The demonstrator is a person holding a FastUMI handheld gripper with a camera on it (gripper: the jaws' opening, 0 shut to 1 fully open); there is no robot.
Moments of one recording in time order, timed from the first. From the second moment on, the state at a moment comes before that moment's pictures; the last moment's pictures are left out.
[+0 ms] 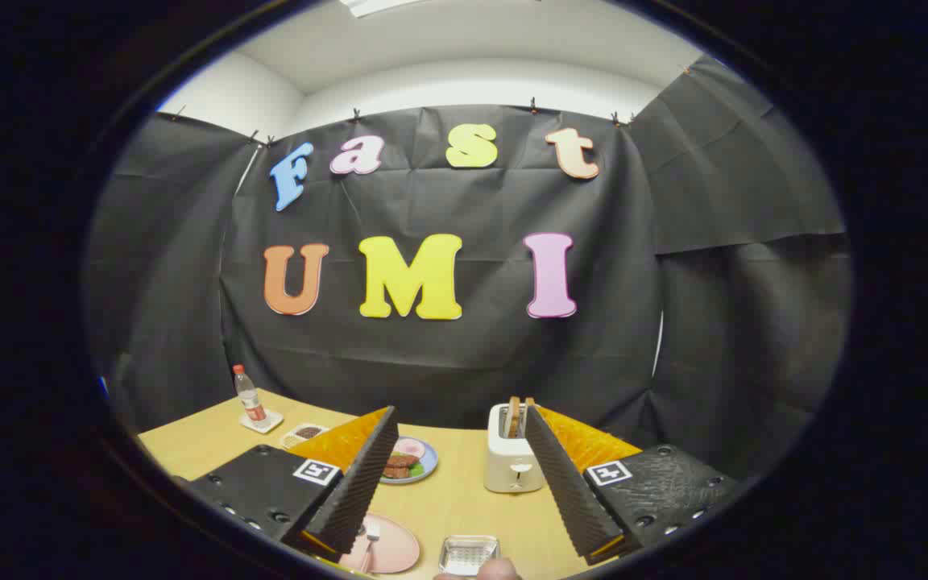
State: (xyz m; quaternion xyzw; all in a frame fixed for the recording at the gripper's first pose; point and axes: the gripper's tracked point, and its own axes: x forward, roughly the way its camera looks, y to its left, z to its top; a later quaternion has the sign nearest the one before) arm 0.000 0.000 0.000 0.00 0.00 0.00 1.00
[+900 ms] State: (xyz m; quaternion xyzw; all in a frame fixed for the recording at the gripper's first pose) arm 0.010 0.006 -0.008 0.00 0.01 0.02 1.00
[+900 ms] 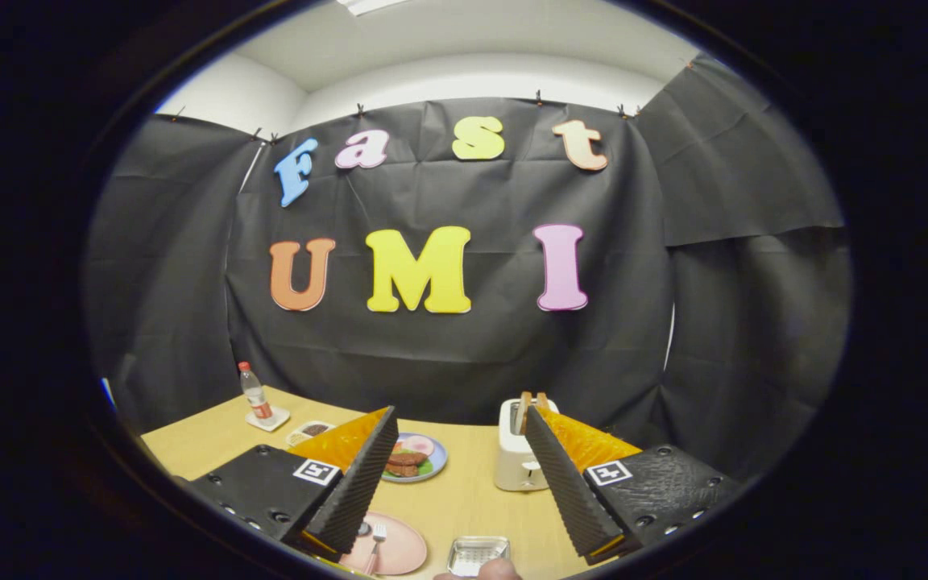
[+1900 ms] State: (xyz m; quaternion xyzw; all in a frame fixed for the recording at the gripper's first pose) arm -0.024 0.080 -0.159 -0.04 0.23 0.10 0.97
